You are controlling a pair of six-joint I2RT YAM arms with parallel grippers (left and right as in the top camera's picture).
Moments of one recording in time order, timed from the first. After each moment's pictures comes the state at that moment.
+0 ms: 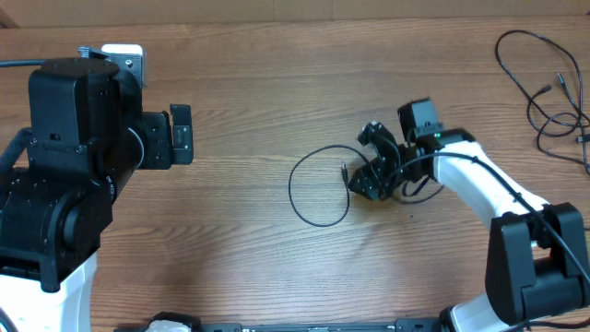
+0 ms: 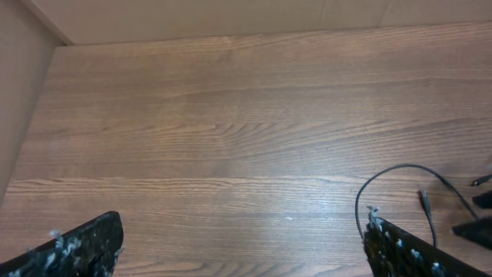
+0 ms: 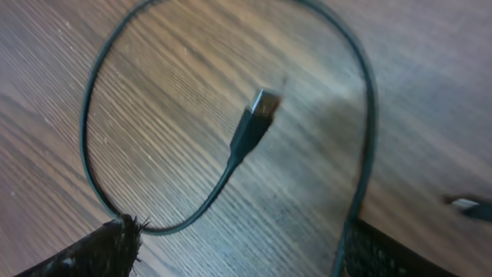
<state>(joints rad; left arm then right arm) -0.20 1.33 2.03 -1.47 -0.19 -0.10 0.20 1.72 1.02 -0.65 -0.46 -0.35</state>
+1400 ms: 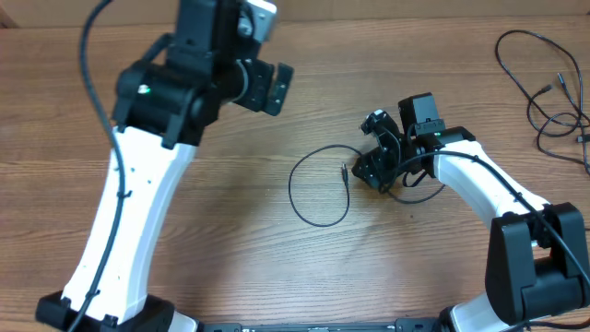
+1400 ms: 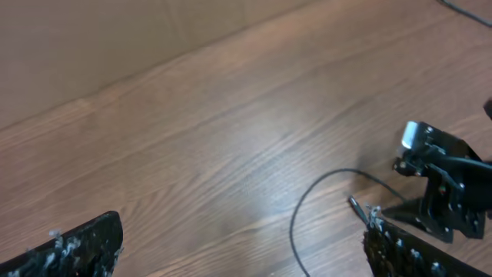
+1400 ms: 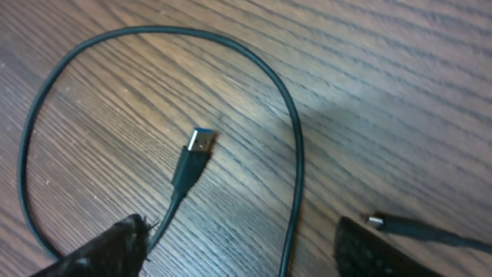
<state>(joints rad) -0.40 1.66 2.03 -1.17 0.00 0.04 0.20 1.72 1.05 -0.57 -0.35 -0.30</state>
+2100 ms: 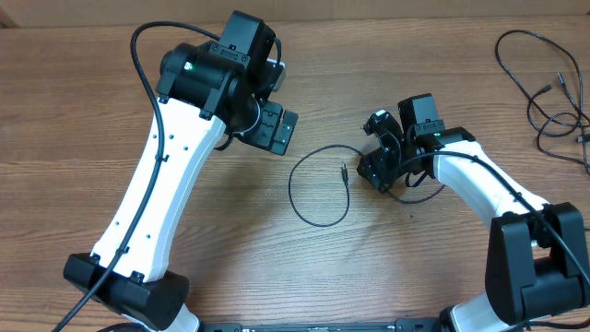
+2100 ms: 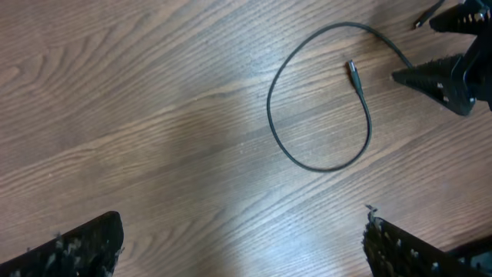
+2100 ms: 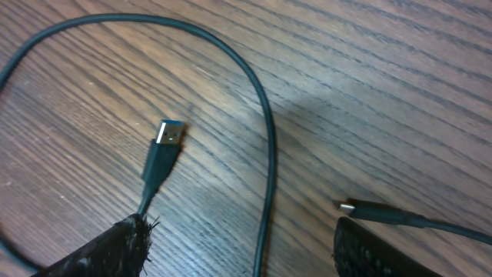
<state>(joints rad) -0.42 1.77 2.03 -1.54 0.03 -0.08 0.20 1.72 1.05 -0.56 -0.27 -0.30</state>
